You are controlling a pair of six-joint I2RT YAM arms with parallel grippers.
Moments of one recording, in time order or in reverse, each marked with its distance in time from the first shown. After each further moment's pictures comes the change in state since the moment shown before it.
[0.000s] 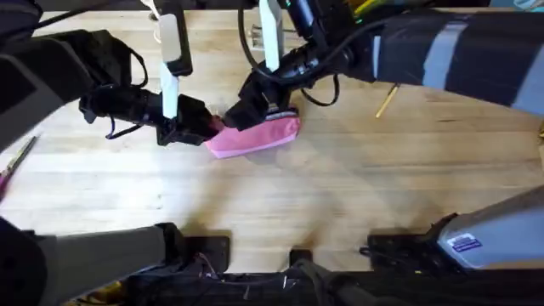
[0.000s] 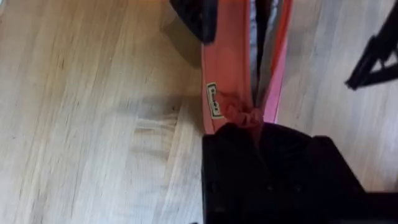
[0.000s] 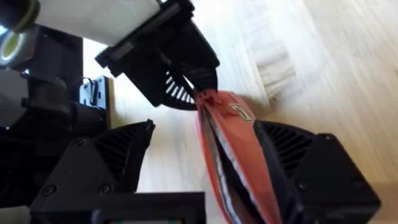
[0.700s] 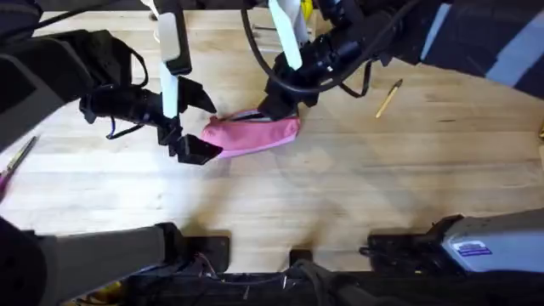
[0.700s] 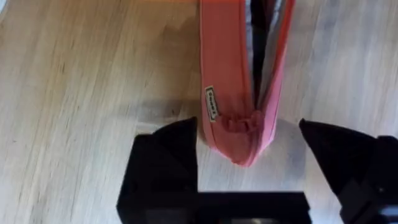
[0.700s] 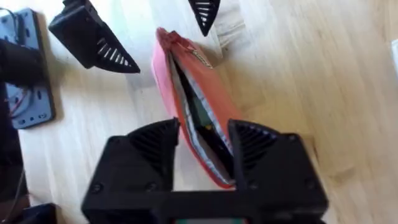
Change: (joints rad) left arm 0.000 0.000 0.000 0.000 0.017 -0.003; right arm -0.020 -0.137 0.066 -0.331 0.277 -0.303
